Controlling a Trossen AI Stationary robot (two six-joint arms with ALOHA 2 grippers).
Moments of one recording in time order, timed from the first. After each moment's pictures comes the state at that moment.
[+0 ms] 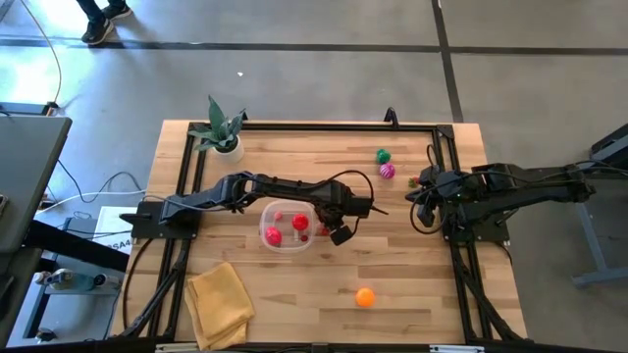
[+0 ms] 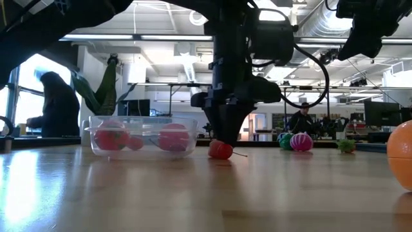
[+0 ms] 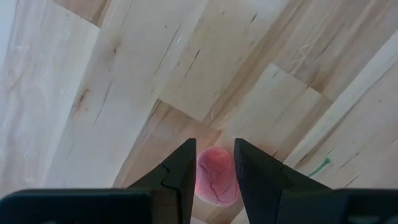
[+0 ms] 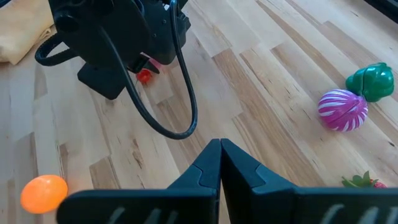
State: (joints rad) left arm 0.10 2.49 2.22 -1.29 -0.07 -0.53; right arm 0.11 0.65 0.75 -0.91 0.23 0.54
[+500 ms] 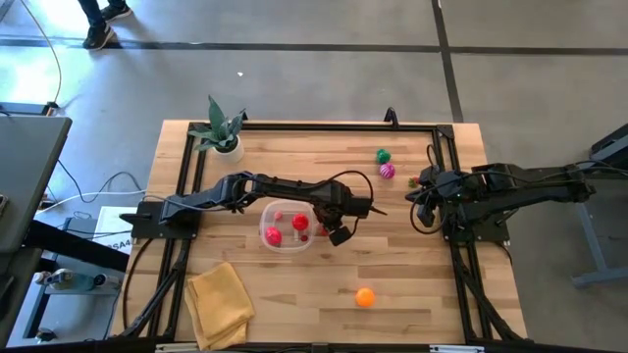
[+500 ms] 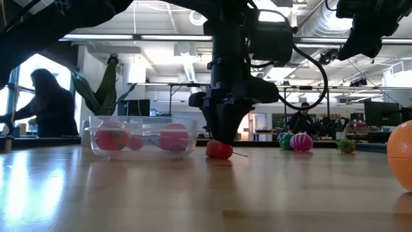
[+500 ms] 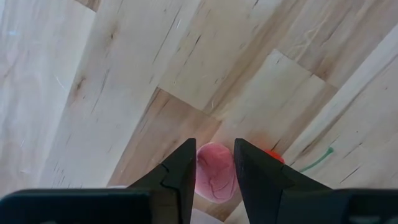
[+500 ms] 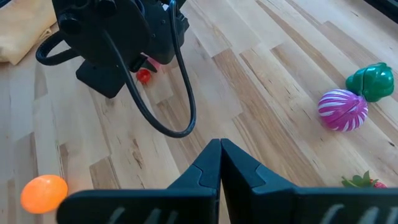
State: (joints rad) left arm 0.10 2.49 2.22 -1.31 -0.05 -0.53; right arm 0.11 0.65 0.75 -0.91 0.23 0.54
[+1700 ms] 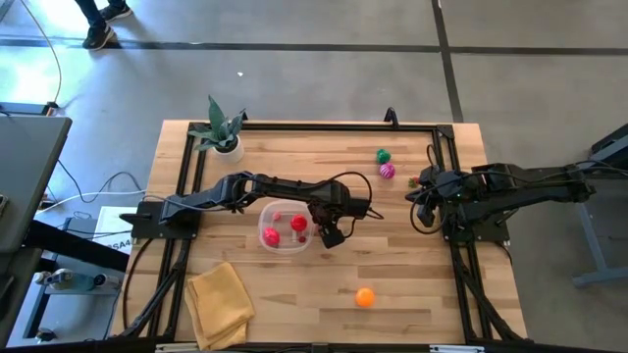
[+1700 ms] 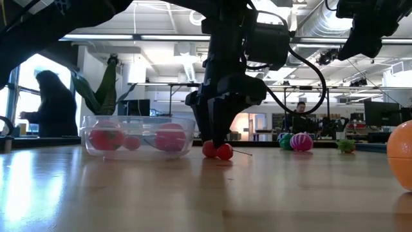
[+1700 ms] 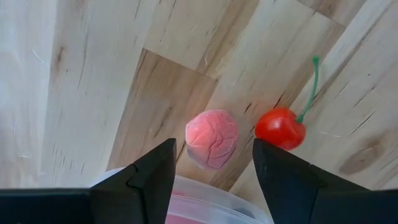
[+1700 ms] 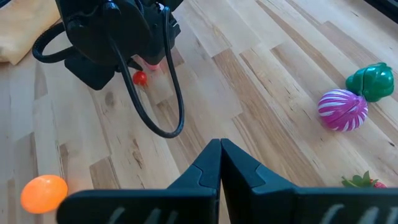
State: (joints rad) left arm 0.10 2.49 2.22 -1.40 0.01 -0.42; right arm 0.11 0.65 0.75 -0.91 0.23 0.54
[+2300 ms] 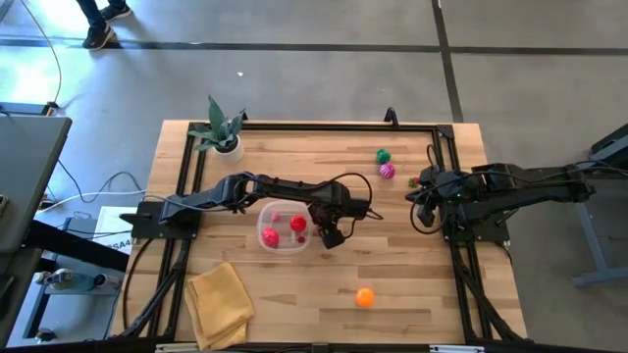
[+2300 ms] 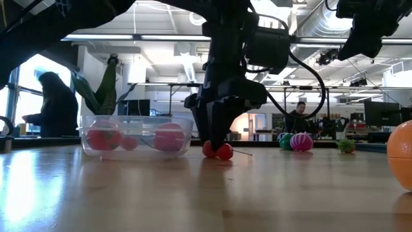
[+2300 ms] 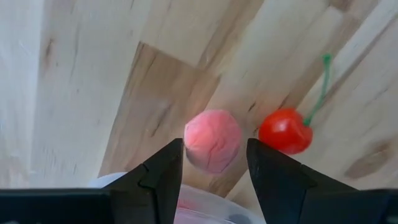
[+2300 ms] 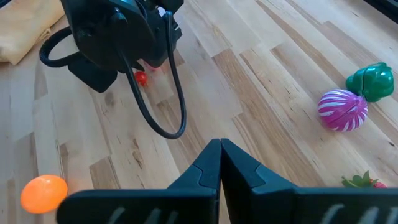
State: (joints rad) left arm 0.10 2.51 2.22 -1.40 0.02 -0.44; right arm 0.11 0.65 0.75 -0.91 0.23 0.54
